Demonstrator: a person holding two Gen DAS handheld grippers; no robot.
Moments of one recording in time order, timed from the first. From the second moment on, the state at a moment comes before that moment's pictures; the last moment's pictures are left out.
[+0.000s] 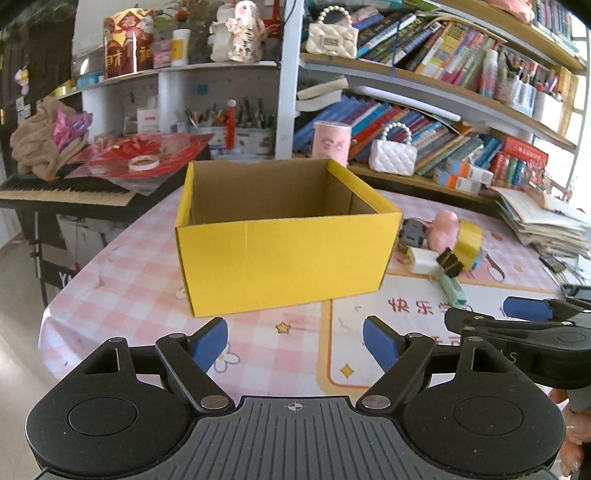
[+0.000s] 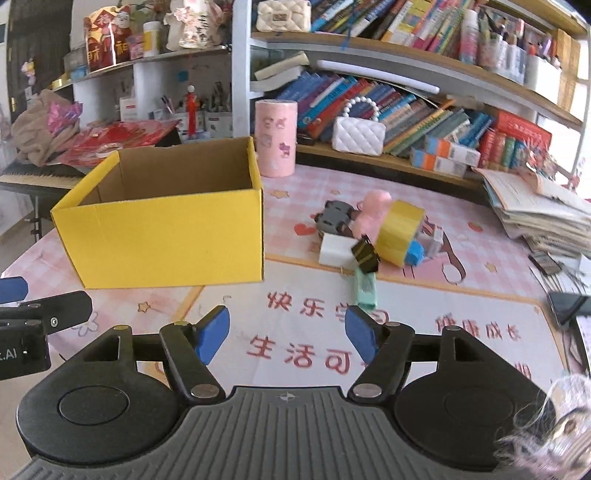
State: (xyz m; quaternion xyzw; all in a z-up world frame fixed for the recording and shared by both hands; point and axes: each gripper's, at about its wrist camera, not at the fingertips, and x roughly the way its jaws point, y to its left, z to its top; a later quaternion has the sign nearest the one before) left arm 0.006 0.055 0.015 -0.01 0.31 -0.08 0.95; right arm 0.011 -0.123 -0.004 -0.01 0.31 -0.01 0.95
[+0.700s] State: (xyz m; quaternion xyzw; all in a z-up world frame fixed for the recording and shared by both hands) left arm -0.004 0.044 0.006 0.00 0.32 -0.14 0.94; right arm -0.027 -0.136 -0.014 0.01 0.33 -0.08 0.94
